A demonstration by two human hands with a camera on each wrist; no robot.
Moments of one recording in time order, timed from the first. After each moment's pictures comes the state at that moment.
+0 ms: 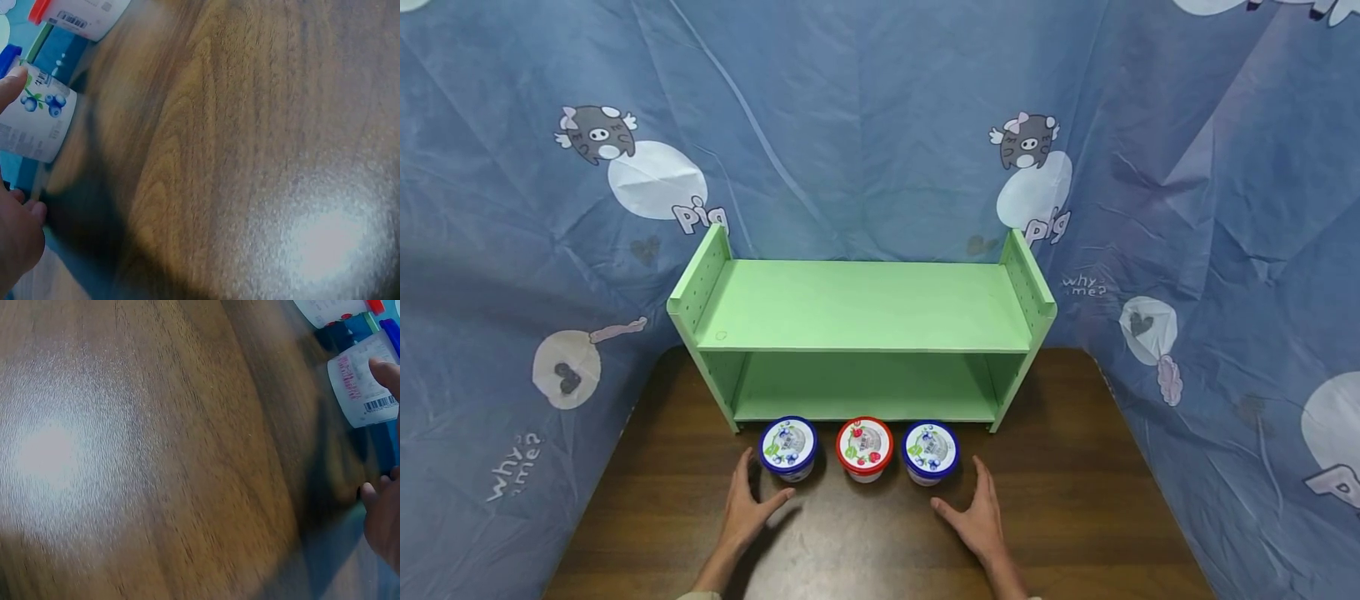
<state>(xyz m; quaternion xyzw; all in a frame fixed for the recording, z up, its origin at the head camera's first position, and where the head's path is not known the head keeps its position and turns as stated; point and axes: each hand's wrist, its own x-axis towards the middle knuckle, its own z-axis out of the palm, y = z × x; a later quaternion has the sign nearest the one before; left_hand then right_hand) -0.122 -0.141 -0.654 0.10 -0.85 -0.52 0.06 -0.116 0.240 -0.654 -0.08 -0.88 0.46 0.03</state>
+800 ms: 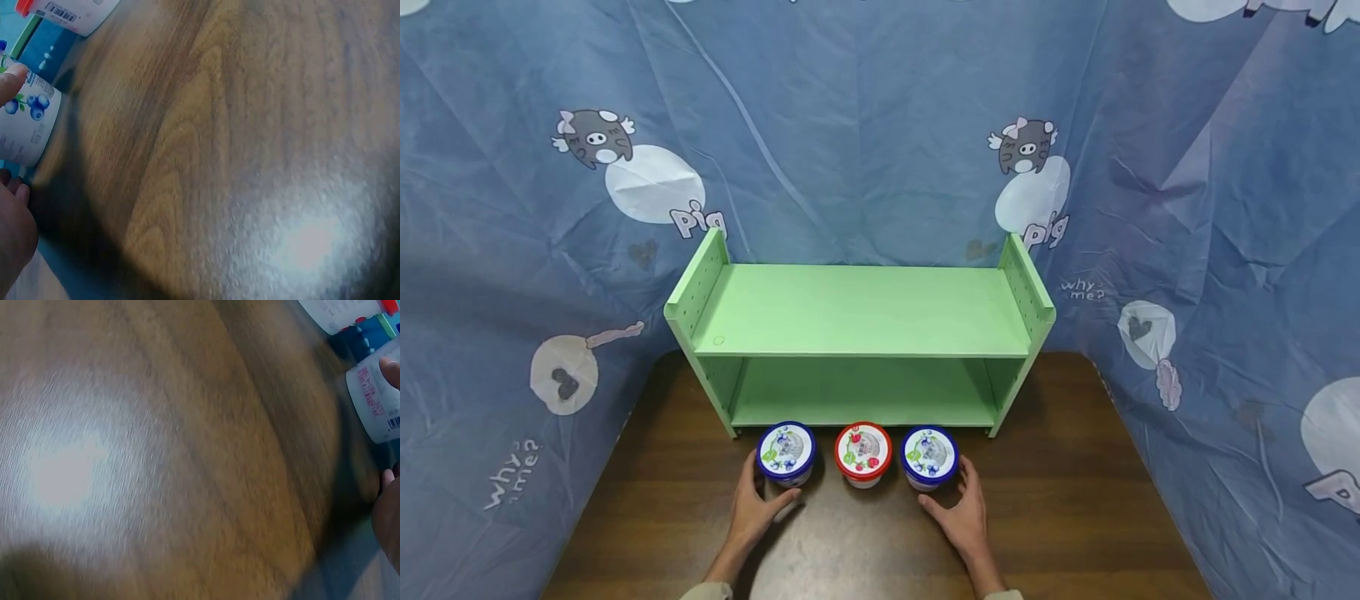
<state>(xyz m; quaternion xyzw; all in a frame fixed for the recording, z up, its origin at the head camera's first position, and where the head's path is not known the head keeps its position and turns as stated) -0.138 -0.131 -0.667 0.08 -0.82 -0.55 0.11 -0.130 0.217 -0.668 -0.09 -0.83 0.54 0.09</state>
